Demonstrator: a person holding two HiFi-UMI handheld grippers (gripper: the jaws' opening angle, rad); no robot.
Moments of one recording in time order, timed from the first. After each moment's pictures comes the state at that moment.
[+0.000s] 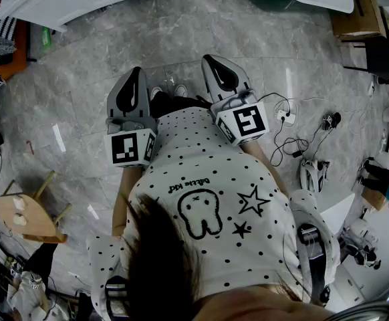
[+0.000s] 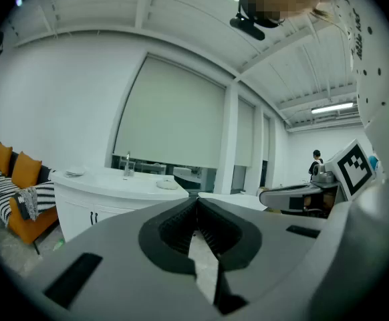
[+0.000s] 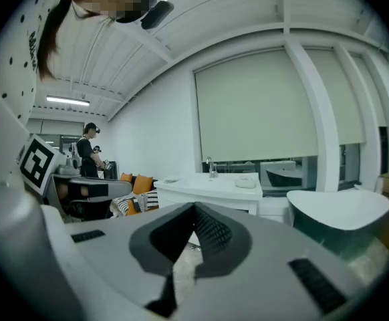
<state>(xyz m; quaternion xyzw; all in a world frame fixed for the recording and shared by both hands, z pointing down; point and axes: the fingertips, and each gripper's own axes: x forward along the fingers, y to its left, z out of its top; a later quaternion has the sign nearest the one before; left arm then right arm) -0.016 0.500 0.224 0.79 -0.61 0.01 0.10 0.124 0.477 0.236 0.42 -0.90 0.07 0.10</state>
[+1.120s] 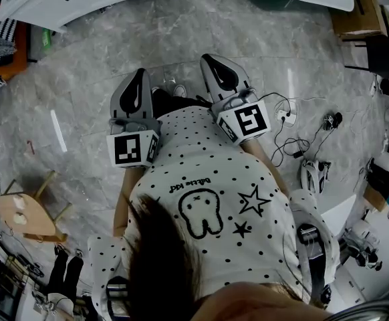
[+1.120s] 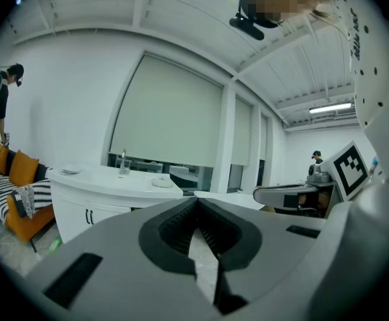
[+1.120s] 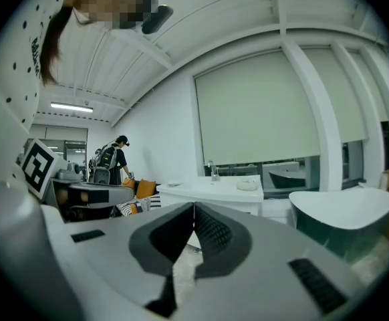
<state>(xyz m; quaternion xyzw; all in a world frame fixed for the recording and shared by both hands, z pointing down) 0.016 0.508 0.229 0.79 -0.60 0.02 0.12 0.145 0.479 0.232 0.41 -0.91 0.07 0.08</state>
